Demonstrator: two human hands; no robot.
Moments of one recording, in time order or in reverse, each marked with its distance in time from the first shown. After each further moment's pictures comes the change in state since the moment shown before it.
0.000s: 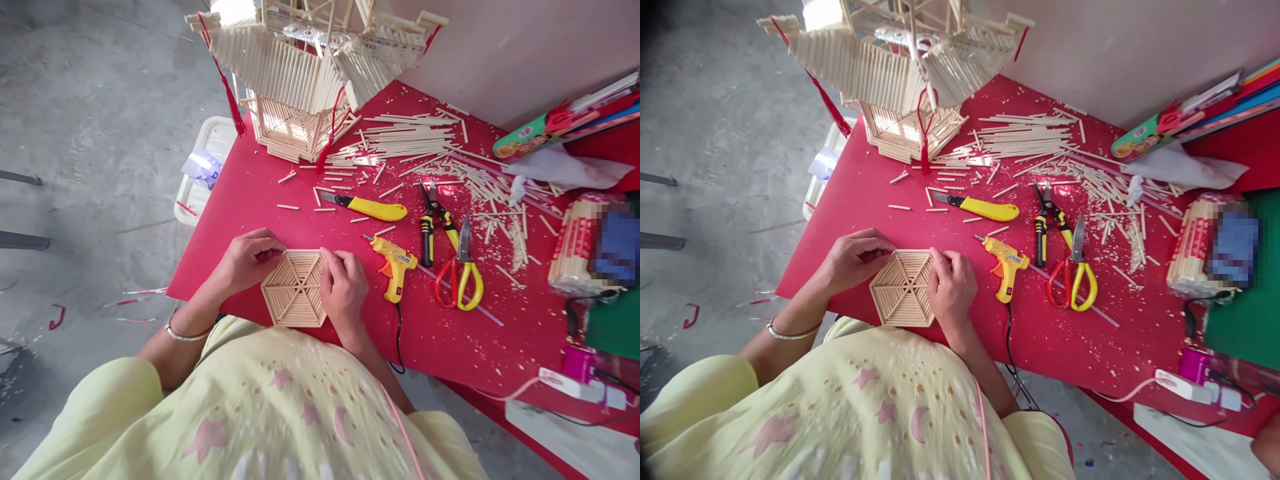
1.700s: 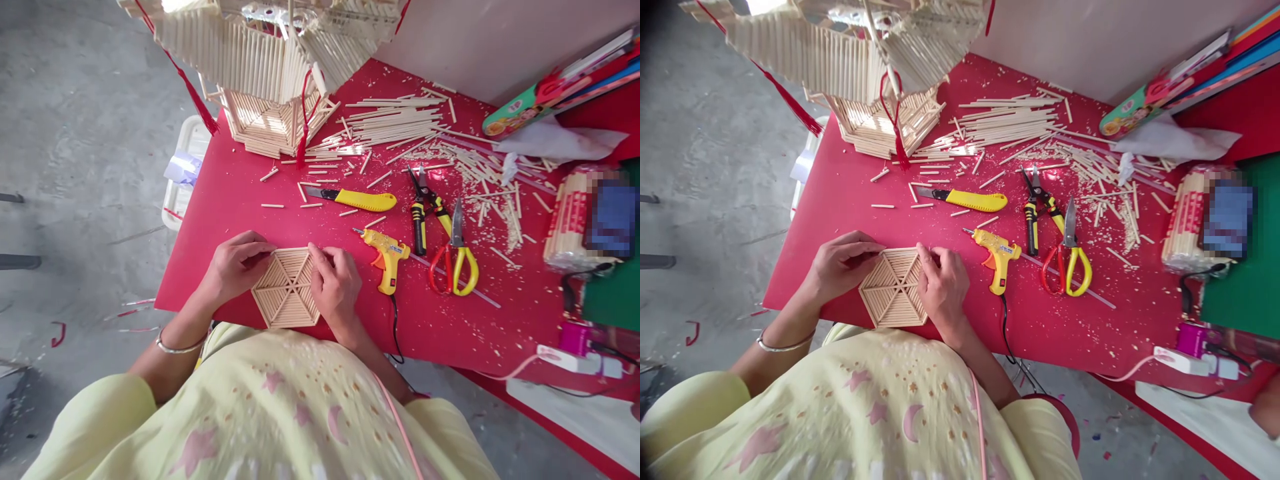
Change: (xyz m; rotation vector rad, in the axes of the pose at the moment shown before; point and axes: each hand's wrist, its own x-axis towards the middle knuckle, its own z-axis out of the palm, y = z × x) left_hand -0.005 -0.005 0.006 0.083 0.018 0.046; right_hand -0.002 0.003 0.002 -0.042 0.003 -0.042
